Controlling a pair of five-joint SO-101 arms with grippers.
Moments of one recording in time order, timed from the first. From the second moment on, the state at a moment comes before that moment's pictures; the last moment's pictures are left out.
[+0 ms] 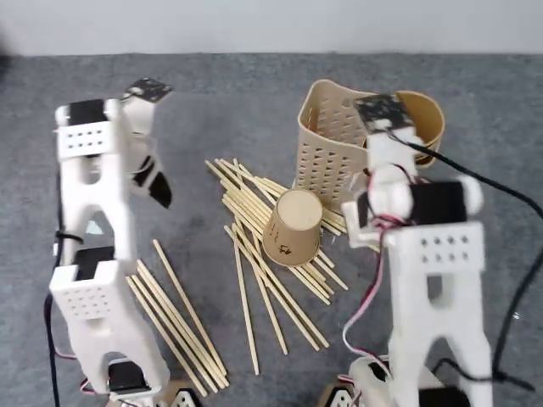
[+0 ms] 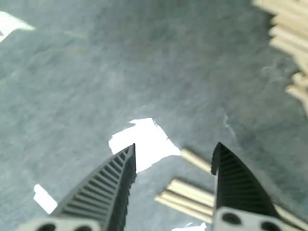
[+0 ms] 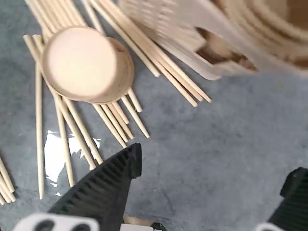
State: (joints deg) left arm -10.7 30.5 -28.6 99.2 -25.6; right arm -6.9 -28.7 7.6 100.3 6.2
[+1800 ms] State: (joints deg) left arm 6.9 11.5 -8.7 84.5 -8.0; right arm 12.2 -42.3 24.5 100.4 6.4
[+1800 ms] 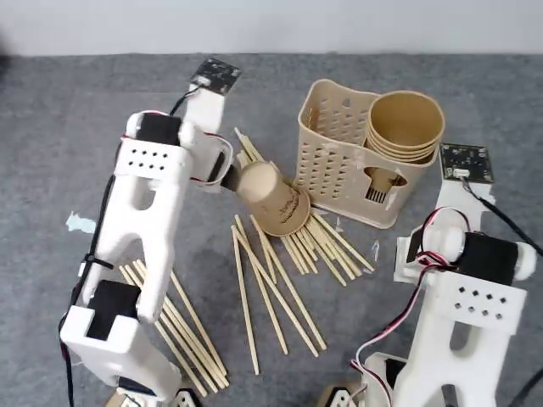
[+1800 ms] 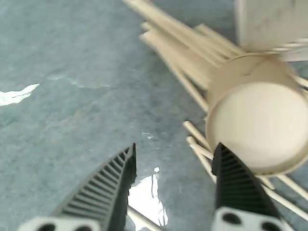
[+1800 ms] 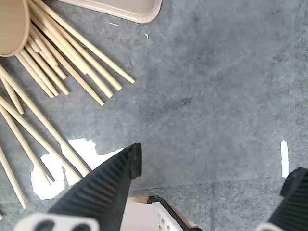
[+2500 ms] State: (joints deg) left arm -5.4 12.2 0.6 78.5 -13.6; right arm 12.2 -42.3 24.5 100.4 6.4
